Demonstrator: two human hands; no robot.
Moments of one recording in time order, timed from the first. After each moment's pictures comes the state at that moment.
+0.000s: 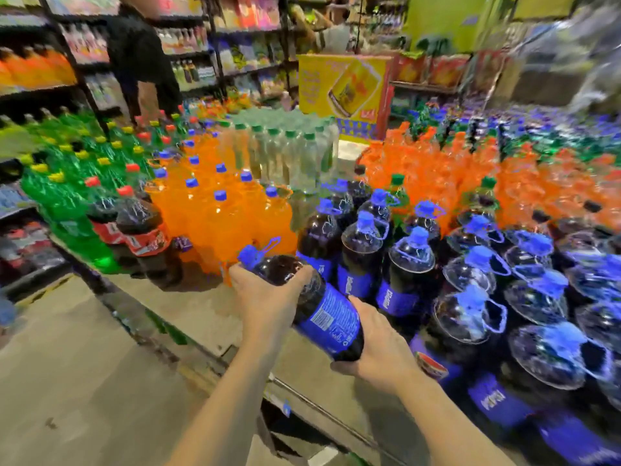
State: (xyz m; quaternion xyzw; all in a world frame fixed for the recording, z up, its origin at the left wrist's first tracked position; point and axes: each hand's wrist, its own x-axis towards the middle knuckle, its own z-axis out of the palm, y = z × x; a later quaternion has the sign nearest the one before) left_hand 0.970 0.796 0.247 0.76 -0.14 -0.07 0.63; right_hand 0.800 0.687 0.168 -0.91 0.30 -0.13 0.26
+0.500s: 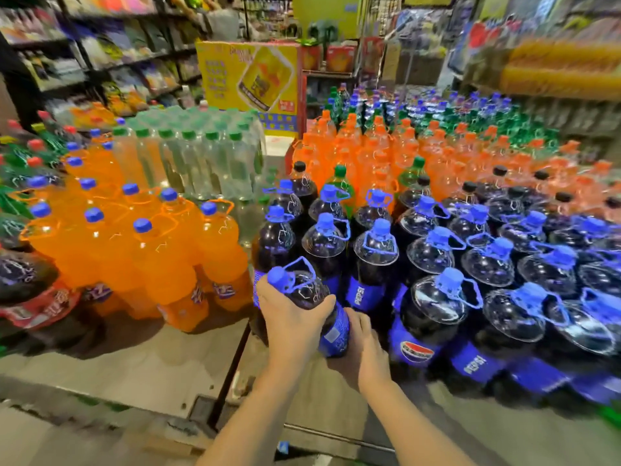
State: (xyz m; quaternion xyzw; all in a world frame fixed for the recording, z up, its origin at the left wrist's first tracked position) left_hand 0.974 0.730 0.193 0.72 -0.32 -0.17 0.58; right_hand 0.844 0.682 0.092 -0.77 0.57 -0.14 0.25
